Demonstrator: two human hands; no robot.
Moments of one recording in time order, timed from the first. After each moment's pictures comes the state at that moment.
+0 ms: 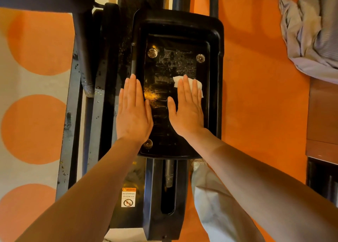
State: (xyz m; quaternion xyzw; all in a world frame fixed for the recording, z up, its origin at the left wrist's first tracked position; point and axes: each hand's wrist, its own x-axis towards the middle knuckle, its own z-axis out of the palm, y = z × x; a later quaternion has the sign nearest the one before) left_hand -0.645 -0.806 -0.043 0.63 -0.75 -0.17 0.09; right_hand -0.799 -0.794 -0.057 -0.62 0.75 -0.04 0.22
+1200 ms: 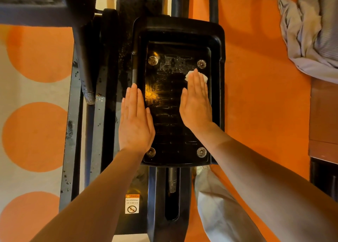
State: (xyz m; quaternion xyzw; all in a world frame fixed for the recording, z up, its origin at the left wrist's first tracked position) left_hand -0.645 -0.806 -0.047 0.64 -0.73 -0.18 0.13; right_hand -0.820 -0.827 -0.062 -0.60 0.77 -0.11 0.20
